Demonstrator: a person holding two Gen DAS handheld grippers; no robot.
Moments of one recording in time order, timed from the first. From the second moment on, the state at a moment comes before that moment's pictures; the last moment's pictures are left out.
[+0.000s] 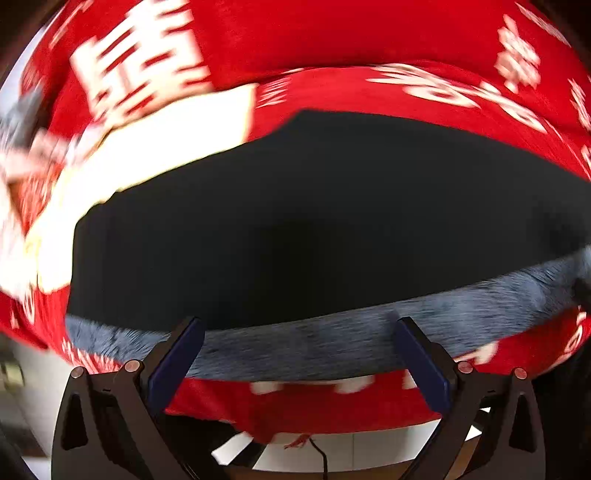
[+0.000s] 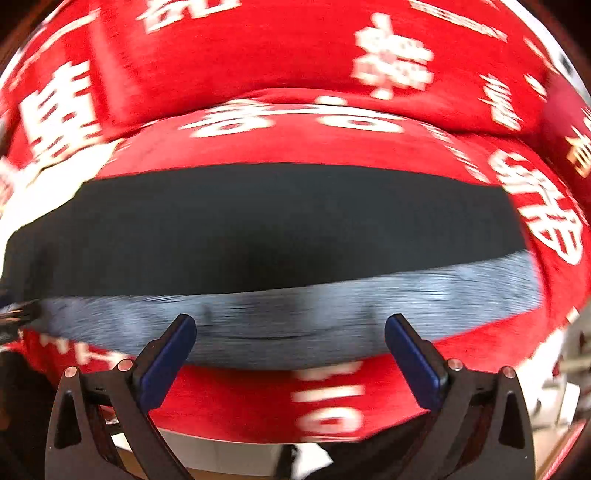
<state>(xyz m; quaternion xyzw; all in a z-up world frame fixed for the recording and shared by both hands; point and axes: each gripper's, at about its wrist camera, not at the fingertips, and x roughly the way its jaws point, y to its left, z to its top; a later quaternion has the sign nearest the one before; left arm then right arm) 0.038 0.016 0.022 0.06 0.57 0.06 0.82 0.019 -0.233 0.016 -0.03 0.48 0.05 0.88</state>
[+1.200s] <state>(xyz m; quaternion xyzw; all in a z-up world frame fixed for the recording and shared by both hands) 0.147 -0.013 0.012 0.02 0.60 0.08 0.80 0.019 -0.460 -0.009 0.15 0.52 -0.10 0.83</state>
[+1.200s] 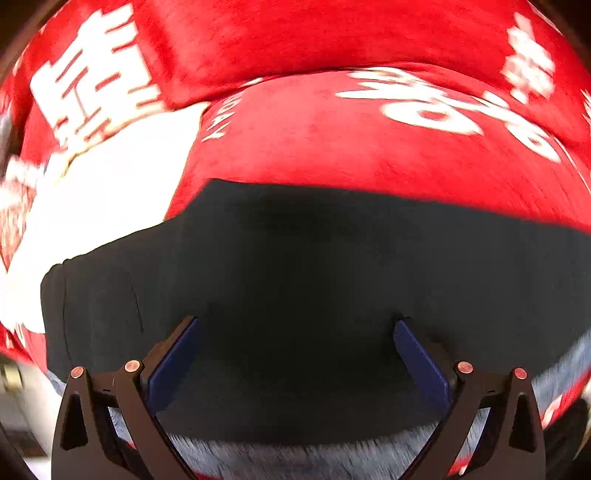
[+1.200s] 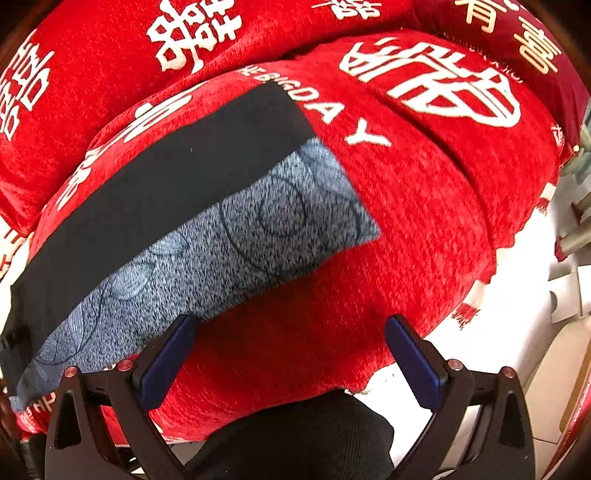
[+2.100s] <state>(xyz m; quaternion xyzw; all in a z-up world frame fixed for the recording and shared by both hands) 0.197 0.091 0.005 -0.07 0.62 0.23 0.75 0.021 -0.438 0.001 0.14 0.51 -0.07 0.85</state>
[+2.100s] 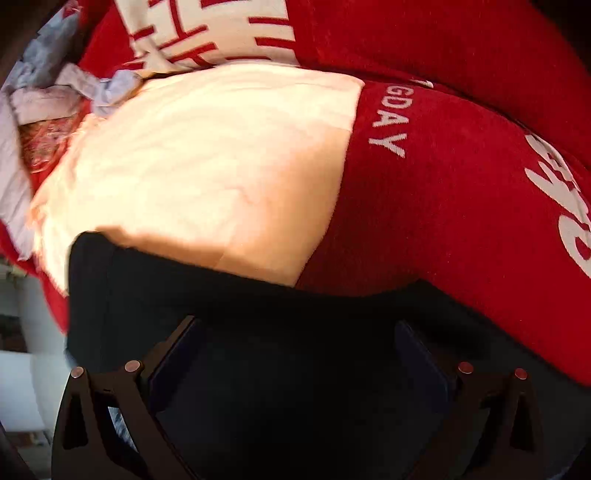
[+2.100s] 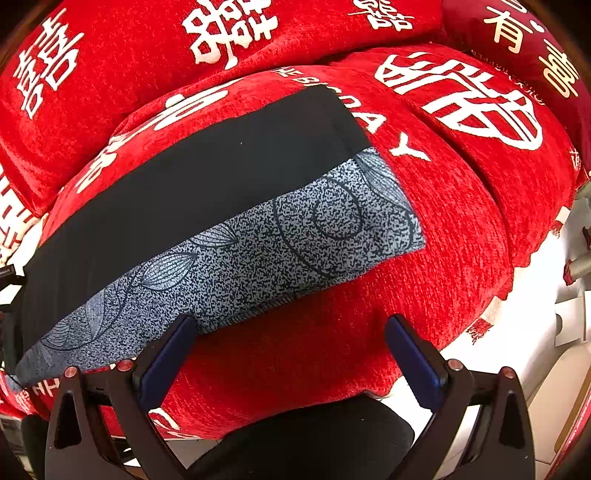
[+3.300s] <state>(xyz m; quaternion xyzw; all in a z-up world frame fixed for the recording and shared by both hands) 0.160 -0.166 0.010 0.00 0.63 0.01 0.77 0.070 -0.478 0.010 0.28 0.40 0.05 0.87</state>
